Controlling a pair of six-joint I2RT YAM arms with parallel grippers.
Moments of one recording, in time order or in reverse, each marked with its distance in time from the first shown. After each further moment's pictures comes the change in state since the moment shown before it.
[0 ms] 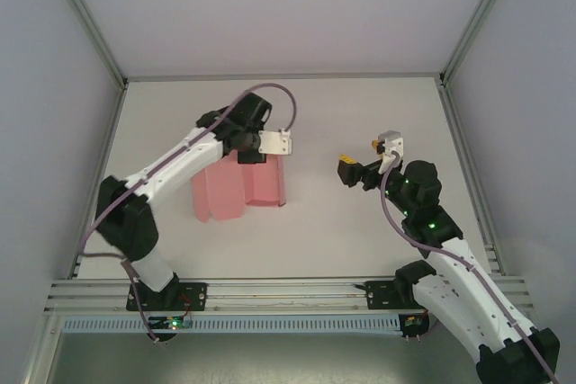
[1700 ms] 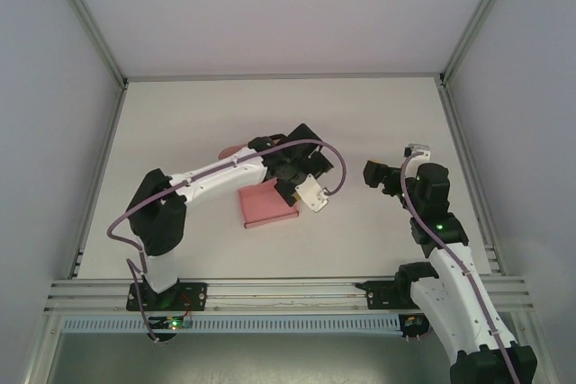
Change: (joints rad) left arm -0.245 0.106 -0.009 0.135 0.221 0.472; right arm -0.254 -0.027 -0.042 -0.251 0.049 0.174
